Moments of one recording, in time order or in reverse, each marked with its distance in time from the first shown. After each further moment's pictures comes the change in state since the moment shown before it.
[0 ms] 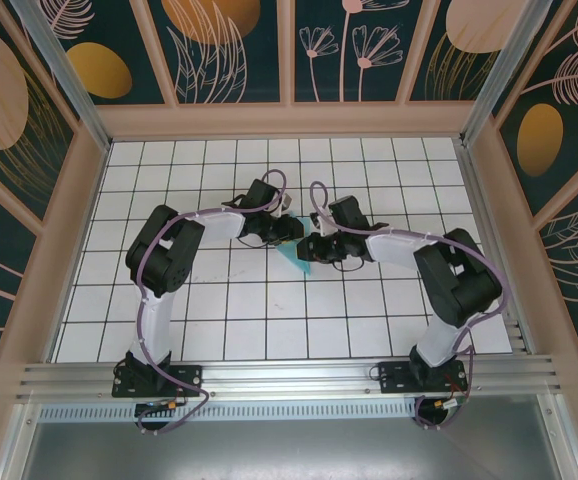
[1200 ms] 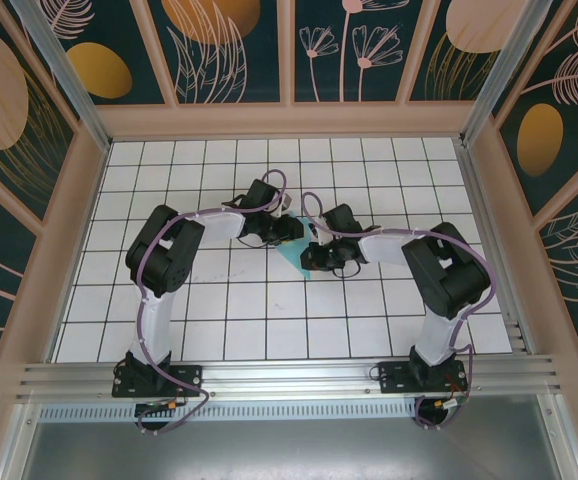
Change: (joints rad) left arm 0.000 0.000 0.000 0.000 -0.001 0.000; right arm 0.028 0.064 0.000 -0.054 0.117 -0.069
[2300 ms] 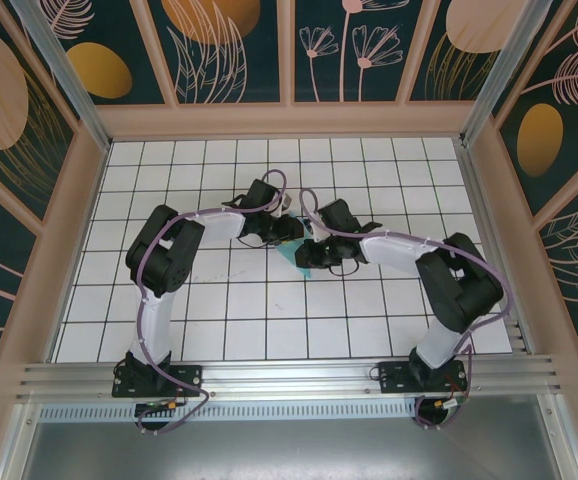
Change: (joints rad) left arm 0.000 0.000 0.001 0.000 0.000 0.000; right arm 0.049 -0.093 0.042 -0.091 -0.005 0.029
